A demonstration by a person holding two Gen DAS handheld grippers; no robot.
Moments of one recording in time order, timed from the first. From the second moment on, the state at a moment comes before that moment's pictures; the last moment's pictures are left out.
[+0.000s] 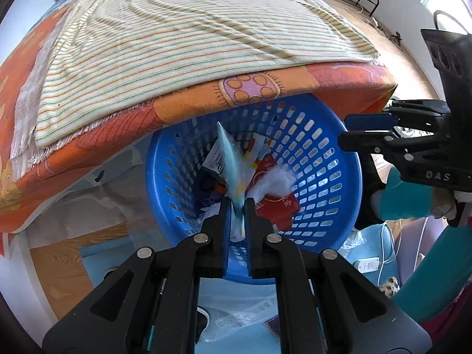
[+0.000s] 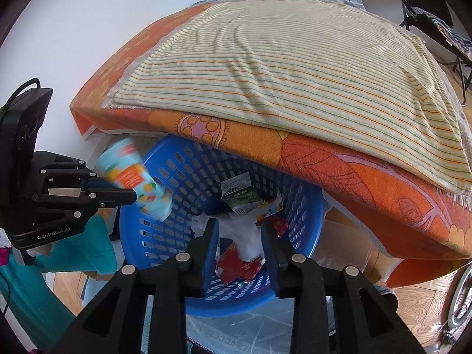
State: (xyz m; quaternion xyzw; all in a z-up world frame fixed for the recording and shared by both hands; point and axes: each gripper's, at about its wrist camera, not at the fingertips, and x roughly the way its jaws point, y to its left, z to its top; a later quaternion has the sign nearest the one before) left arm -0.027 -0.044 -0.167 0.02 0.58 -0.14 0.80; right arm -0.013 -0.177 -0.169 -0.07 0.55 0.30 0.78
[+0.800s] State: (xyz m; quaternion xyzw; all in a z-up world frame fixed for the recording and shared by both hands) left arm -0.018 -0.037 -0.151 0.02 0.55 -0.10 0.83; right arm -0.010 -0.174 -0.144 -0.10 0.51 0.25 0.82
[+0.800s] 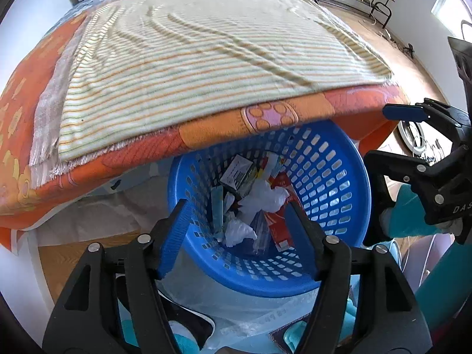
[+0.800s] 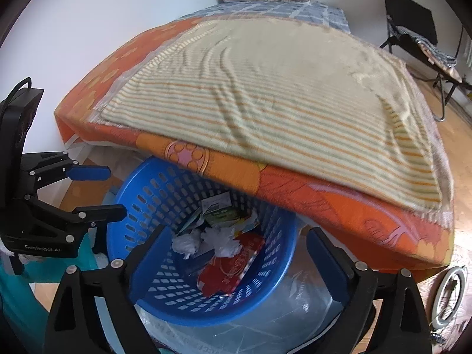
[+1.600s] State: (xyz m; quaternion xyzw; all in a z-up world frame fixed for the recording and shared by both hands) left arm 0.038 -0.026 -0.054 -0.01 0.45 -0.06 0.89; right arm 0.039 -0.180 -0.045 -0.09 0.41 0.20 0.89
